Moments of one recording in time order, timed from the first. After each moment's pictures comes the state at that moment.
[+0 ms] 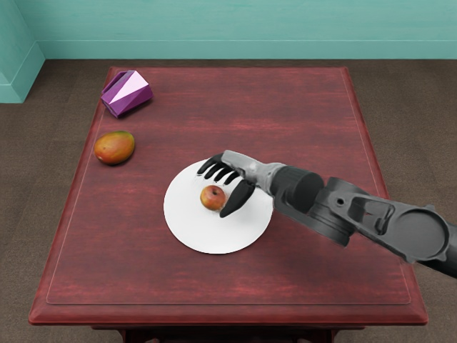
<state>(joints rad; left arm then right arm) -0.05 0.00 0.32 -0.16 0.08 -0.05 0.07 0.82 -0.28 0.46 1.56 -1.07 -0.08 -0.61</state>
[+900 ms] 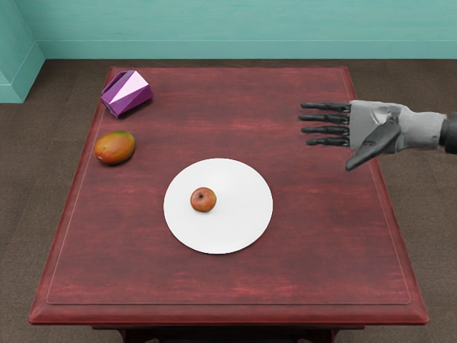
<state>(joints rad) -0.05 0.00 0.32 -0.16 0.08 -0.05 0.07 0.70 -0.77 0.88 1.25 0.05 0.61 -0.61</state>
